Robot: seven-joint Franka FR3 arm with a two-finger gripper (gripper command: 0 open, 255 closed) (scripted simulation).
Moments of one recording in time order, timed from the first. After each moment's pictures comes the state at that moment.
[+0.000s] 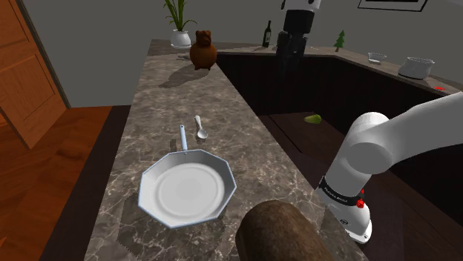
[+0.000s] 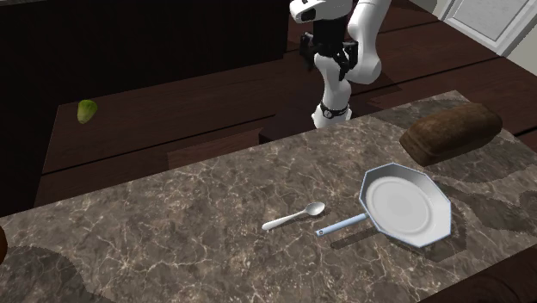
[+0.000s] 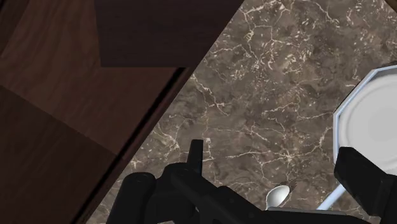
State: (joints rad) arm 0.02 -0.77 -0.02 -2.26 0.09 1.42 0.04
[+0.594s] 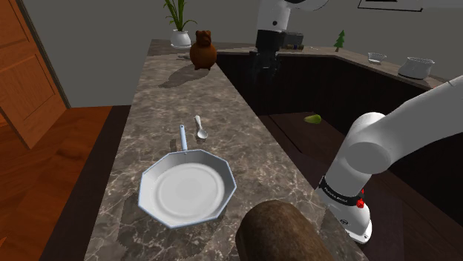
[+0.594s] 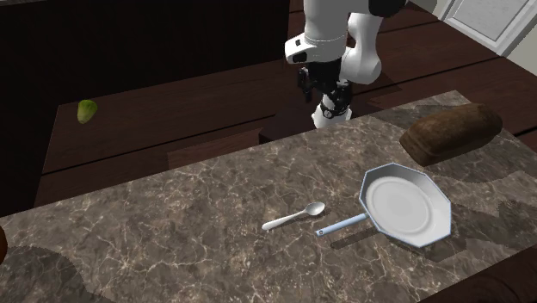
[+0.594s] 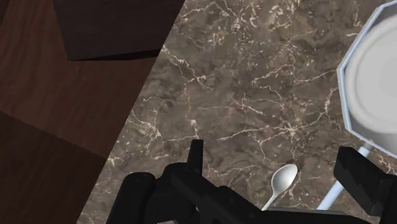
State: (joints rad) arm 0.01 -0.60 0.04 -2.30 0.16 1.64 0.19
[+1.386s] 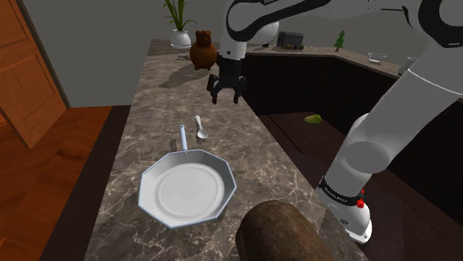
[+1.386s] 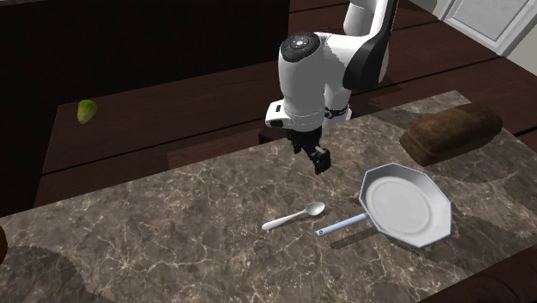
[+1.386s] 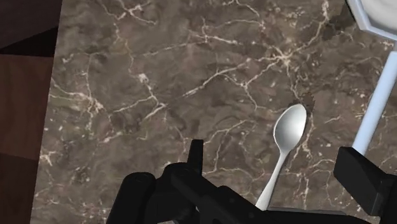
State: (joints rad) arm -0.02 -0.21 0.12 -2.21 0.22 1.96 0.41
